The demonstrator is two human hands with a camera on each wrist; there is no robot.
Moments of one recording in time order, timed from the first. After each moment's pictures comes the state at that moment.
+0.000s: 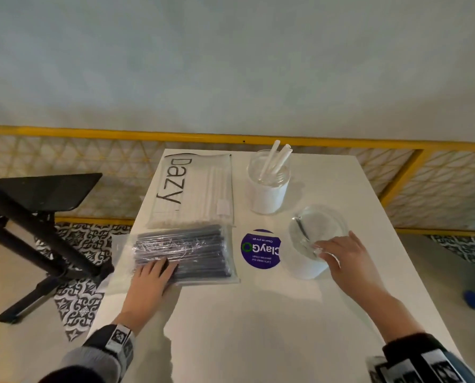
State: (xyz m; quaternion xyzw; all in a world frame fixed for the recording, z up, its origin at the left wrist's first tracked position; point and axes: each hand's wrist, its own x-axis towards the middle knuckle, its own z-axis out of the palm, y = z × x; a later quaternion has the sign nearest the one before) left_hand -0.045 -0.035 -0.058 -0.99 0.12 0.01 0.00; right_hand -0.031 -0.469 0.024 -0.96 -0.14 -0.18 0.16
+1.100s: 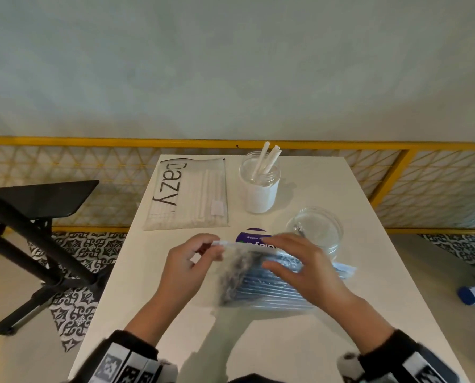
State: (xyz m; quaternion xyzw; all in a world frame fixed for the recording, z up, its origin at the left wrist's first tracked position) left_hand -0.081 -0.156 0.092 -0.82 0.09 -0.11 -0.55; right_hand -0.084 -0.387 0.090 -0.87 -0.22 -0.12 0.43
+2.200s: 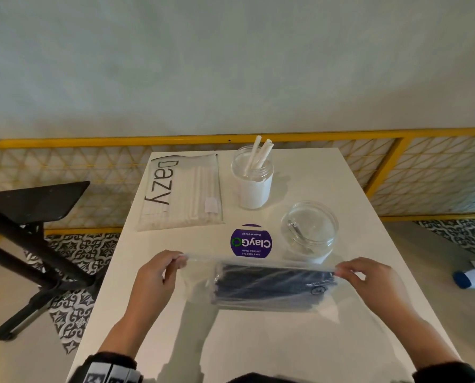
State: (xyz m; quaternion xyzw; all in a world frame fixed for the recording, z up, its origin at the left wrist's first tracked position) left_hand -0.074 -0.101 0.029 -0.90 0.10 -0.15 -0.39; right_hand -0.104 -0.508 0.037 -0.96 0.06 -0.07 0.27
